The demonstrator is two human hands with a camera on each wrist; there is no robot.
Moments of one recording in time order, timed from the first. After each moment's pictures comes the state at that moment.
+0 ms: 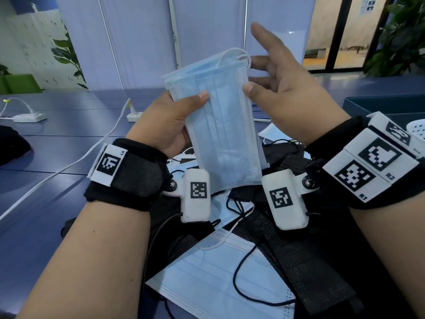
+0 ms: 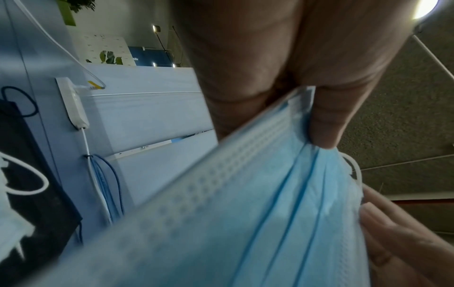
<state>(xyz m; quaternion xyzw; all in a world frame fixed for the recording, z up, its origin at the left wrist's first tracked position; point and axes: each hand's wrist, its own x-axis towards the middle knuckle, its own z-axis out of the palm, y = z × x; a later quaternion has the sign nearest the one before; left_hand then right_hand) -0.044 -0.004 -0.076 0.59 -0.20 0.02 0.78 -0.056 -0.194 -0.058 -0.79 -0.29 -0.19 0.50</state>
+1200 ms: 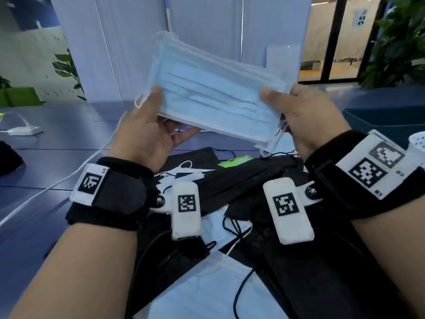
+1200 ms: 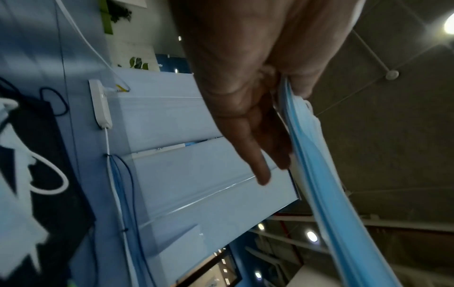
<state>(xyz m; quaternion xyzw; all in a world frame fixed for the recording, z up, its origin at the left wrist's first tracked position) -0.034 0.004 -0.072 0.53 -0.13 0.11 0.83 -0.031 -0.209 -0.067 -0.71 -0.11 -0.19 0.67</state>
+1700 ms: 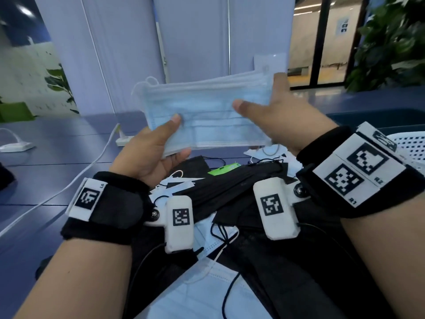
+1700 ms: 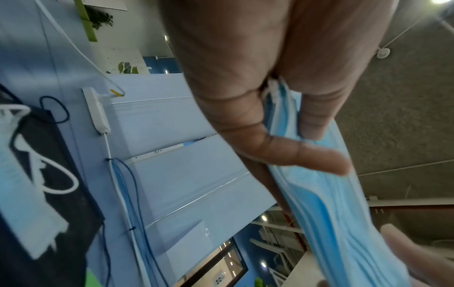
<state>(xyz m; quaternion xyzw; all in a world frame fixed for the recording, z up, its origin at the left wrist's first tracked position) -0.049 -0.015 -0.070 0.60 -0.06 0.07 0.80 -0.063 -0.214 -0.040 -0.87 -0.08 -0.18 0.45</state>
